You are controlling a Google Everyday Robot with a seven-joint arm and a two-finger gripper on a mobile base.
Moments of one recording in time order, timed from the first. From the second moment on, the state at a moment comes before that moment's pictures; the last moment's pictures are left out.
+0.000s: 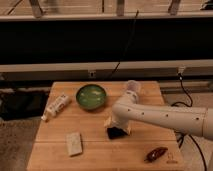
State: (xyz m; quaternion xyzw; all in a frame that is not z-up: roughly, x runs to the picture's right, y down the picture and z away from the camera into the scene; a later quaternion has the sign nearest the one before) arm 0.081 0.229 0.803 -0.24 -0.22 -0.56 0.76
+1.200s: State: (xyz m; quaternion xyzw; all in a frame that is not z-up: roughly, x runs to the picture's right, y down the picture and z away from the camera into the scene) arm 0.114 0.233 0.817 -0.31 -0.16 -0.40 0.85
